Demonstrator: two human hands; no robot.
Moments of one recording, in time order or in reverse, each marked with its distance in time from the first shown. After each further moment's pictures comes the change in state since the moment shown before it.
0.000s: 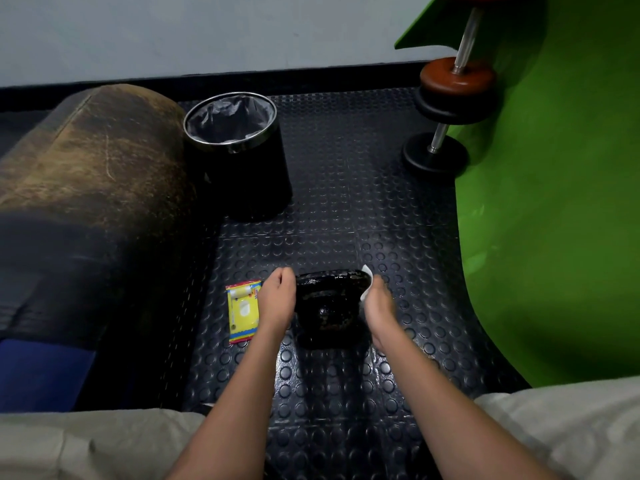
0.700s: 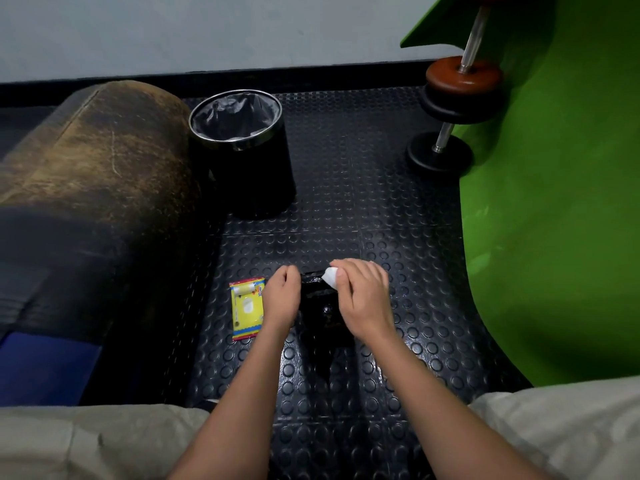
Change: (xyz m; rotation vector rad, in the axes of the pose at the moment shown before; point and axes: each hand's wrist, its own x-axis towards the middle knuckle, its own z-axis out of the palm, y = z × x) left_hand -0.001 0.000 -0.001 -0.024 0.001 0.004; right_hand -0.008 0.005 0.016 -0.544 0.144 -1.049
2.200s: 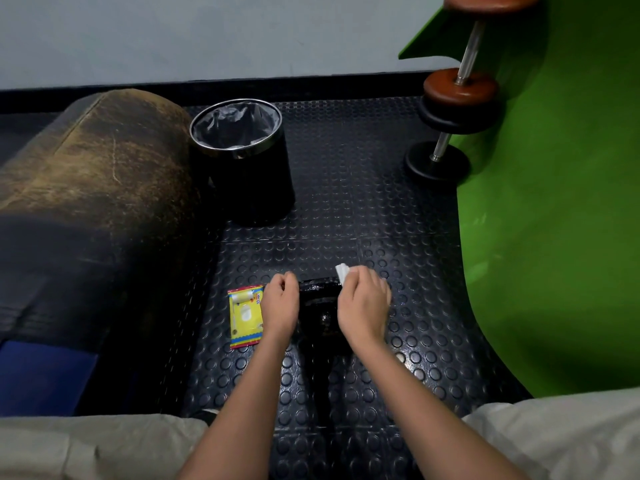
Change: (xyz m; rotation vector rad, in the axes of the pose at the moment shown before) left_hand 0.008 -0.011 0.007 -0.057 0.028 -0.049; right_hand 0.007 -0.021 0.005 0.012 0.099 0.407
